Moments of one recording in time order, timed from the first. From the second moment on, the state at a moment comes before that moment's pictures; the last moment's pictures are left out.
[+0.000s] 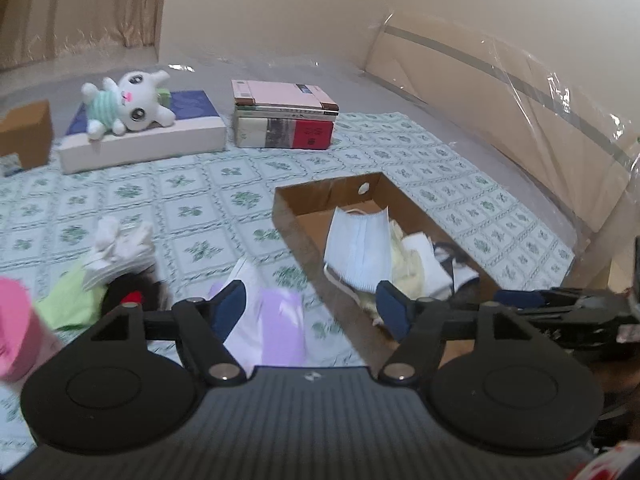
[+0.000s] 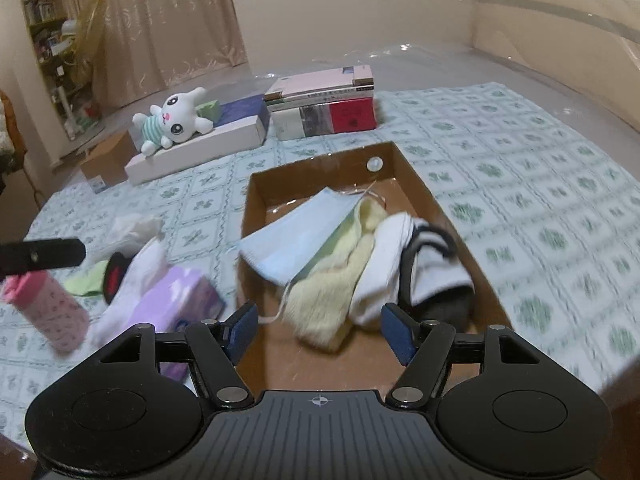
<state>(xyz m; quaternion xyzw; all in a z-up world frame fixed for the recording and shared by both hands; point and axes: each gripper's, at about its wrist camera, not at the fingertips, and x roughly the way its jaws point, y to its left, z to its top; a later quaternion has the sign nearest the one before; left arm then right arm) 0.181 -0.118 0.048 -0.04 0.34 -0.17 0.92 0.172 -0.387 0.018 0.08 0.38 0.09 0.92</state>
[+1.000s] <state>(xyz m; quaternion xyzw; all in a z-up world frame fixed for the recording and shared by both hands) 0.030 -0.026 0.041 -0.04 0.32 -0.07 0.95 0.062 -0.282 0.028 0.05 0.36 0.14 0.92</state>
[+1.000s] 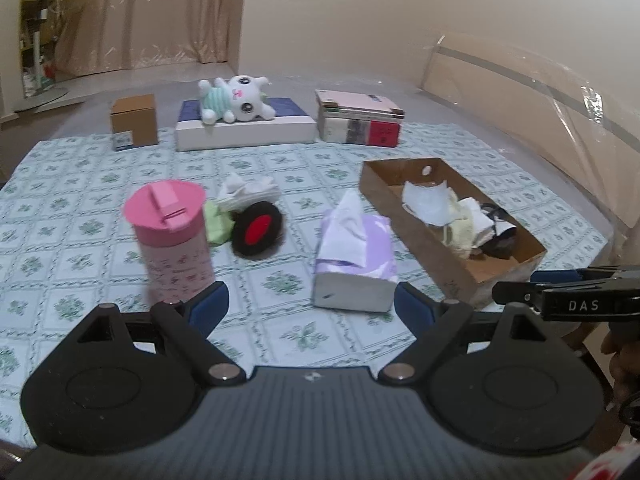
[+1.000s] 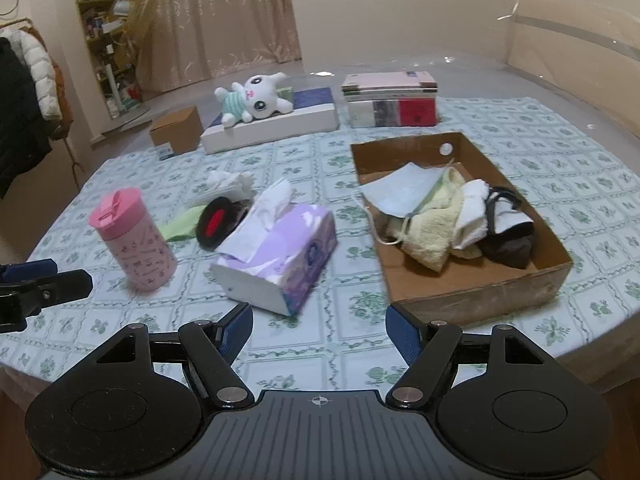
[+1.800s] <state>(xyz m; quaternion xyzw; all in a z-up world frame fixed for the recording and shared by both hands) 0.026 0.056 0.022 -0.06 0.32 0.00 0.94 0.083 -0.195 0.015 0.03 0.37 0.22 0.90</state>
